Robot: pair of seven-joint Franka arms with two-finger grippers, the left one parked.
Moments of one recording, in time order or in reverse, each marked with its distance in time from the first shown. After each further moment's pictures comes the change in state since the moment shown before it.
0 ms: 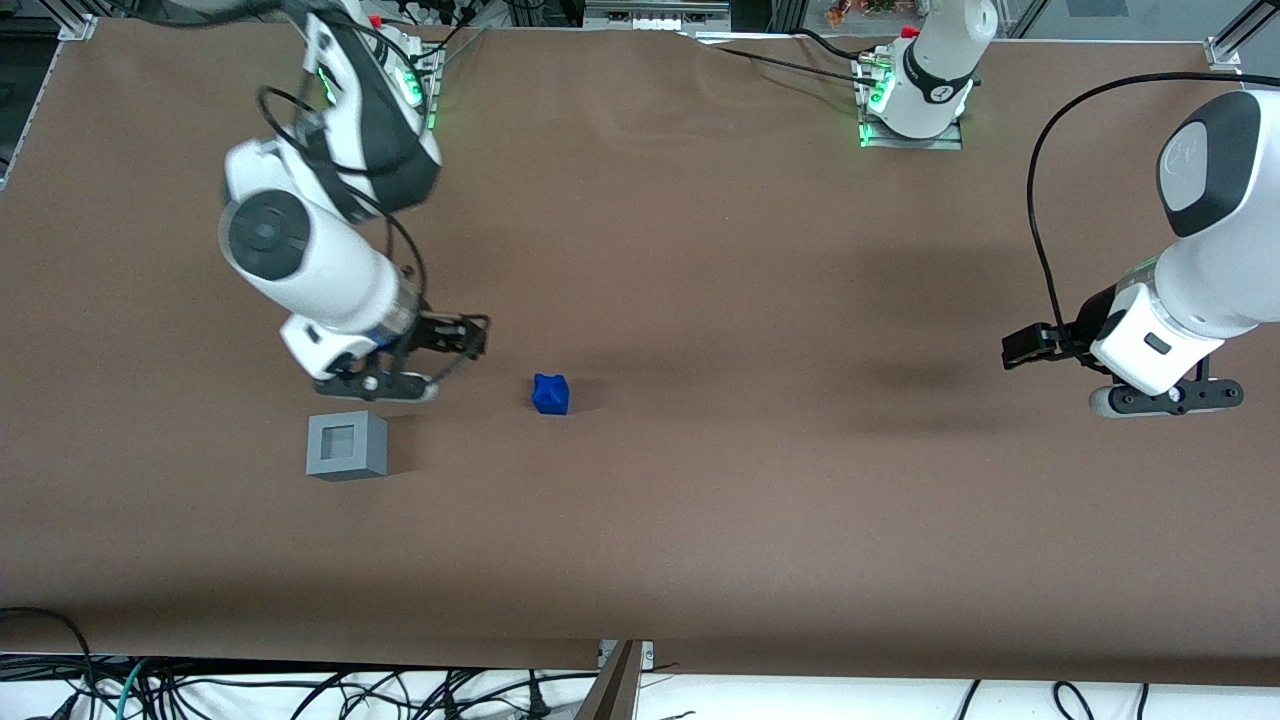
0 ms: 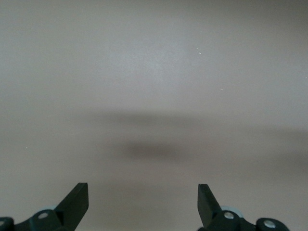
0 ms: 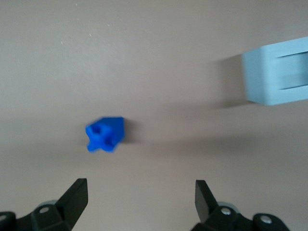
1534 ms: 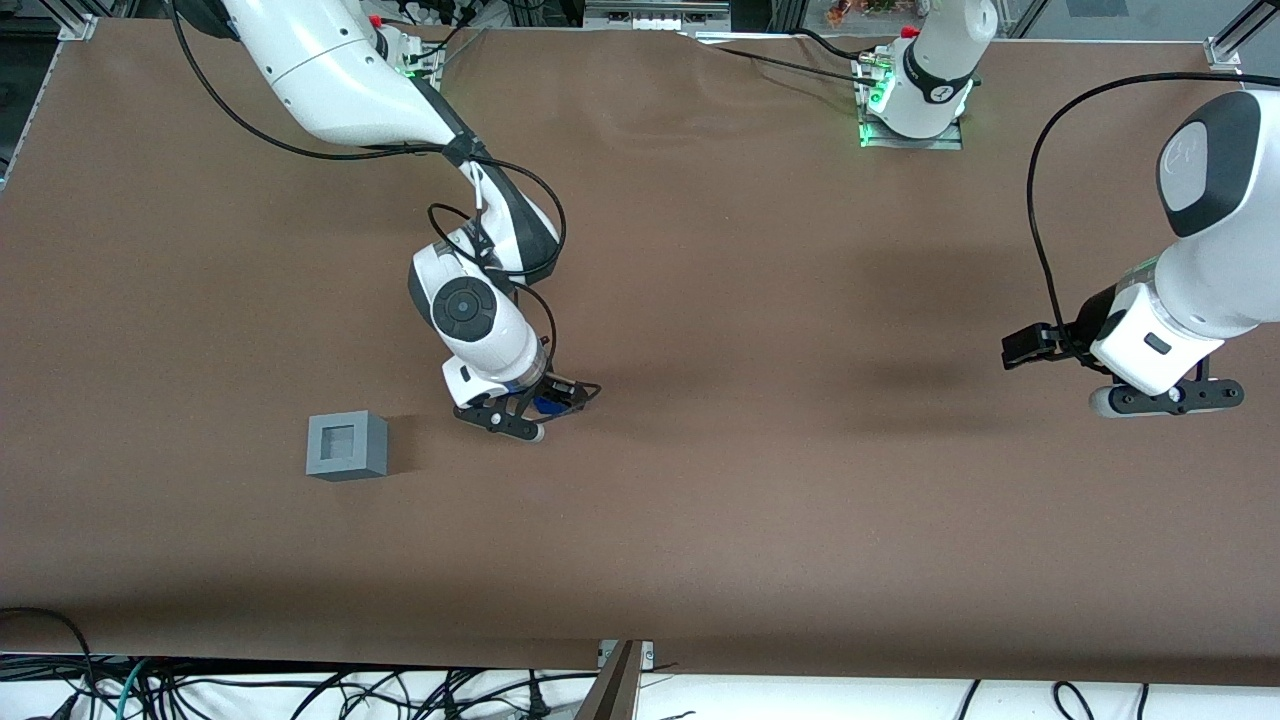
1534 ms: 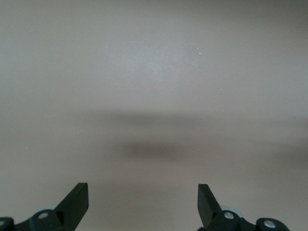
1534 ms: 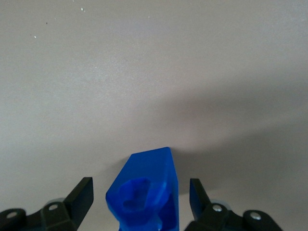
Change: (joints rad) arm 0.110 0.273 -0.004 0.003 -0.067 0.343 0.298
